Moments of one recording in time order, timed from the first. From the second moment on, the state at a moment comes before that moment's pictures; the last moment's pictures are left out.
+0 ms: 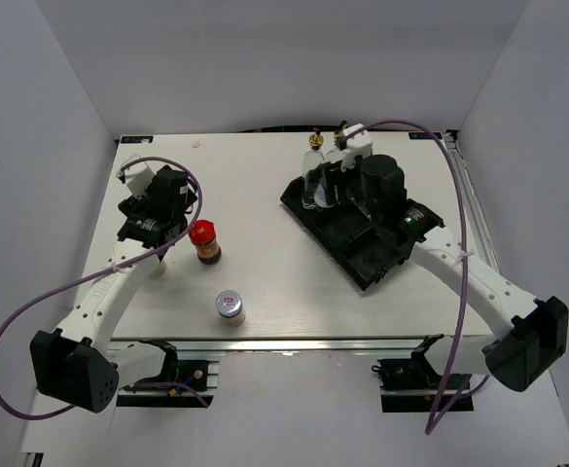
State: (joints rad) left arm -0.30 1.17 1.06 -0.51 -0.73 -0.74; right arm 0.72 1.28 1.21 -0.16 0.20 -0.04
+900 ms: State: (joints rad) left arm -0.27 0.97 1.08 -0.91 -0.85 -0.87; right arm 0.37 1.56 1.02 -0.02 0.11 0.02
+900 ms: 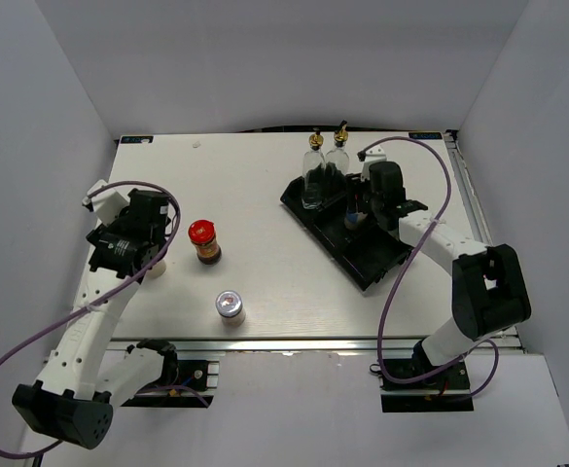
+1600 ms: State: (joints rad) left arm -0.10 0.99 0.93 -0.79 -0.74 -0.86; right arm 0.37 1.36 0.98 0.08 0.07 -0.01
